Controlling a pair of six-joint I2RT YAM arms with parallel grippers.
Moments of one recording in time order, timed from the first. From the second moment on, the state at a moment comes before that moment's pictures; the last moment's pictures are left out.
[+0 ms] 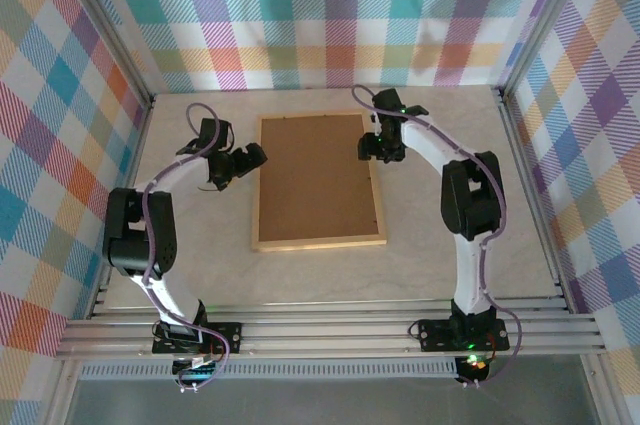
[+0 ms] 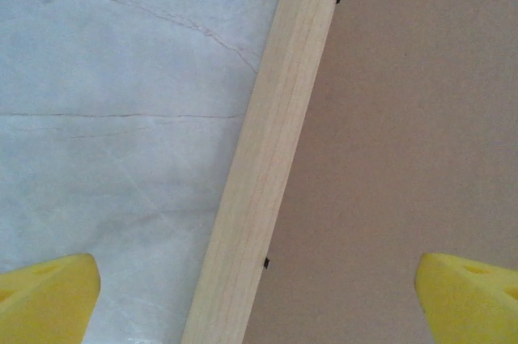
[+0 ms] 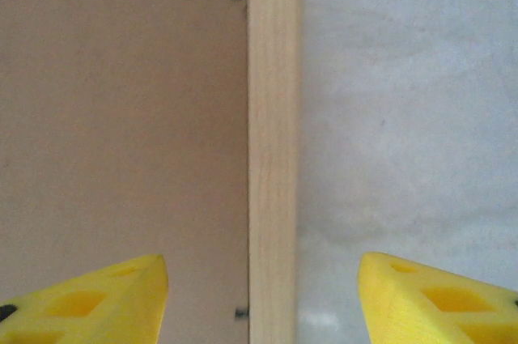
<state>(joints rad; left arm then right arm) -0.11 1.73 1.14 -0.40 0.18 -0.62 0.35 2.12 1.74 -0.81 -0.07 0.30</state>
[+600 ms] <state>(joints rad) -0.08 1.64 1.05 -0.40 0.11 -0.63 0.30 2.25 1.80 -0.72 -0.16 0.29</state>
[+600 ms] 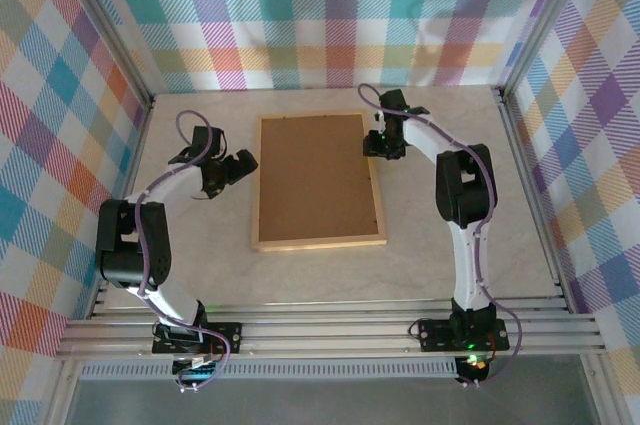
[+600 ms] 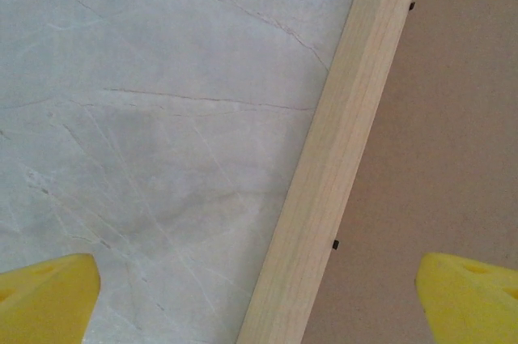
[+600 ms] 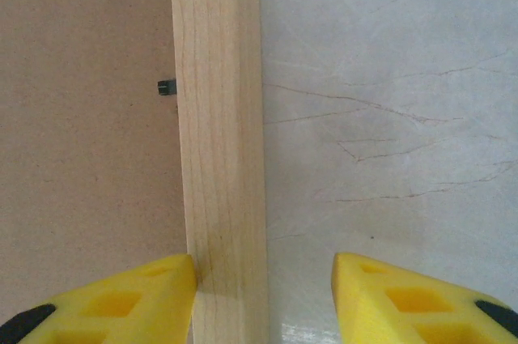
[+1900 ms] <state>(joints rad) -0.06 1.92 1.35 -0.50 0.24 -0.47 0.30 2.00 1.42 -0.66 -0.19 0.22</state>
